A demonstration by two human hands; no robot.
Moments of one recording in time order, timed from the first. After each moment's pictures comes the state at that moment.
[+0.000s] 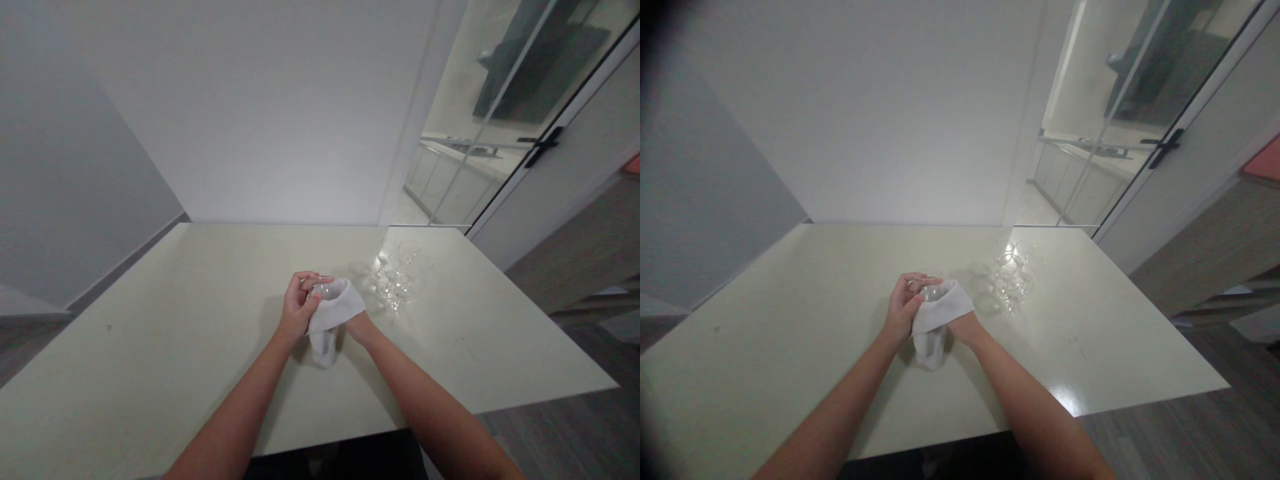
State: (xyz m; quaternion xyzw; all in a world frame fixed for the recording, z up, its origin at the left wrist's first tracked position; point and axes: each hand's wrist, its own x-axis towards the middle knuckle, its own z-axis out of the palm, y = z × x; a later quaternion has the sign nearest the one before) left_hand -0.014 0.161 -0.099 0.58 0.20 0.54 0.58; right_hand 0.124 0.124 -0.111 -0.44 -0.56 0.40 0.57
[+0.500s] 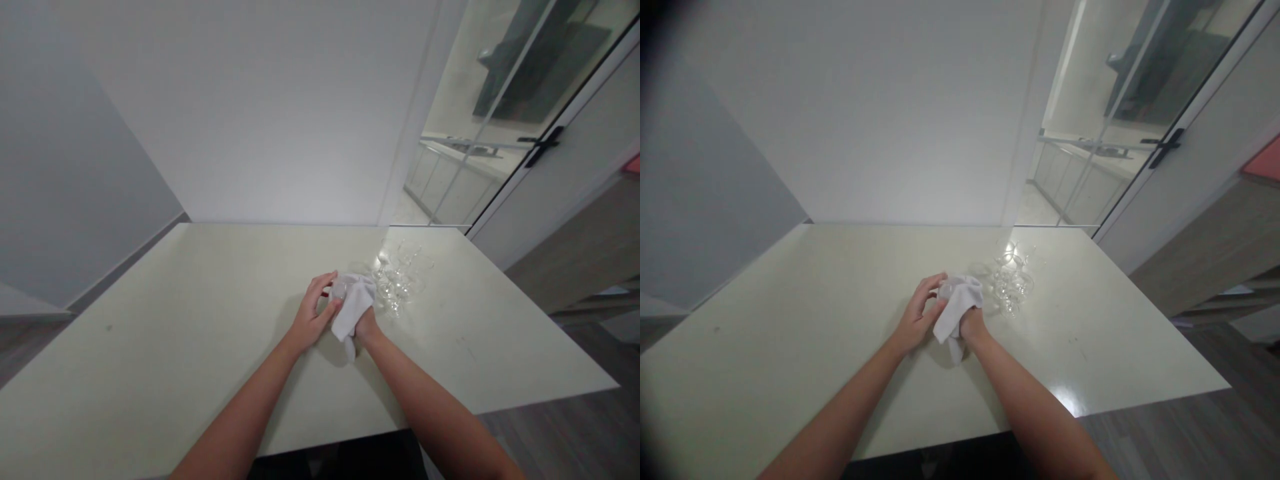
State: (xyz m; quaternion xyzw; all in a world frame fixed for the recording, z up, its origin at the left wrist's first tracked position) left_hand -0.007 0.150 -0.097 0.73 0.22 0.49 0.42; right_hand 0.131 0.123 -0.136 -0.52 -0.41 0.36 0.65
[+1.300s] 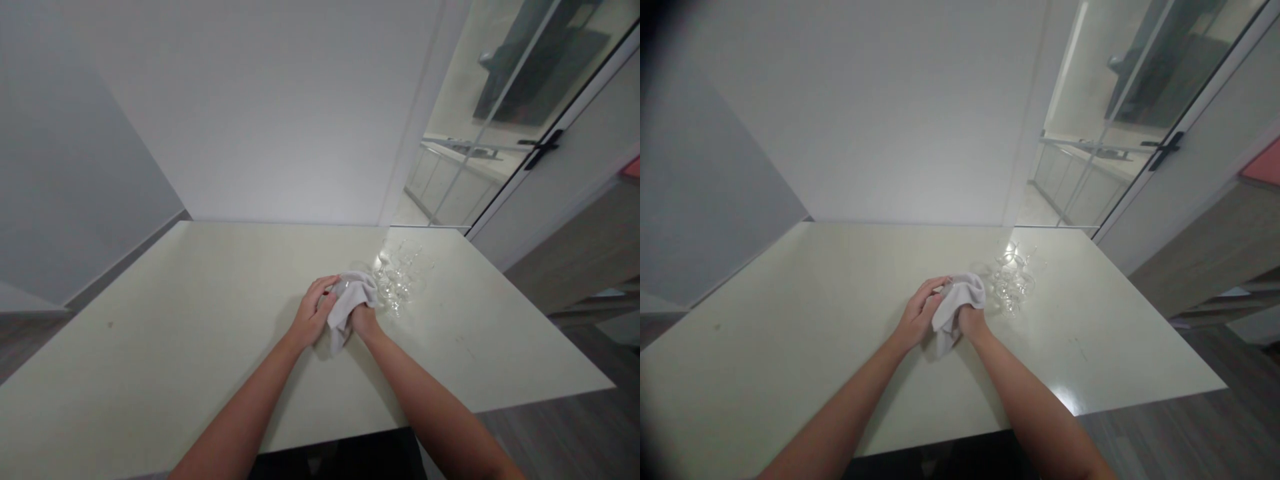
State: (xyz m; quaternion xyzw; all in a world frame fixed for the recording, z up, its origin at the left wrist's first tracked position) left_hand -0.007 0.154 -0.103 0.73 0.23 0.48 0.43; right_hand 0.133 0.124 -0.128 -0.52 -0.43 0.34 0.66
